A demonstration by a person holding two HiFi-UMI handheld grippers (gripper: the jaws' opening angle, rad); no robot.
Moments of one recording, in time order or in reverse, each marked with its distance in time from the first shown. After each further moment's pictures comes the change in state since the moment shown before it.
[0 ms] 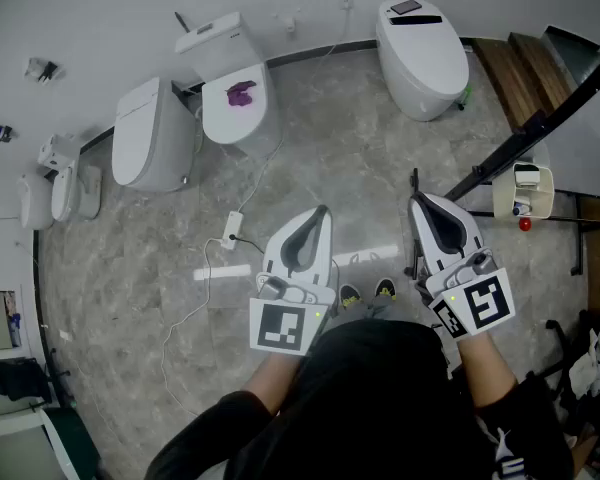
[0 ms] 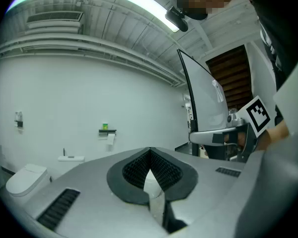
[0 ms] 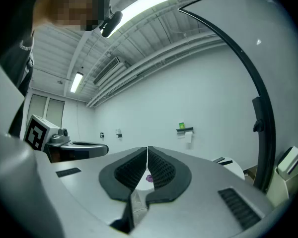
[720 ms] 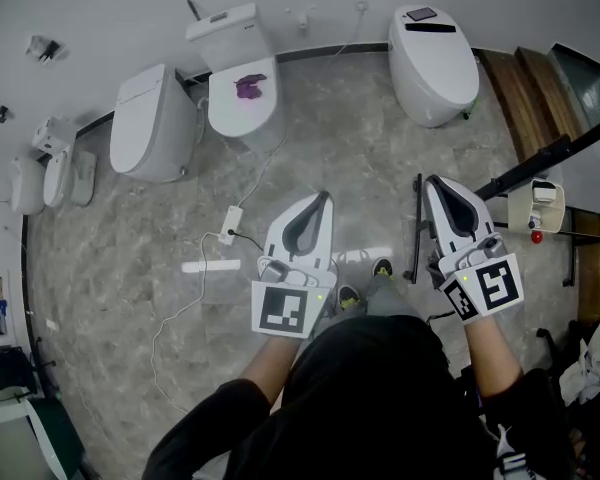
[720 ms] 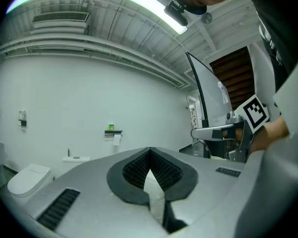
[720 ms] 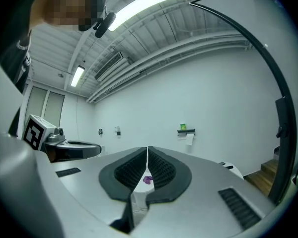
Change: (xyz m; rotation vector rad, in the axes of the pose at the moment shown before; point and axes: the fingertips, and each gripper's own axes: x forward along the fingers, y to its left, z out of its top) left arm -0.010 0.067 -0.004 -0.003 -0.017 0.031; right arm 0.052 0.016 -0.001 -0.045 0.013 -0.003
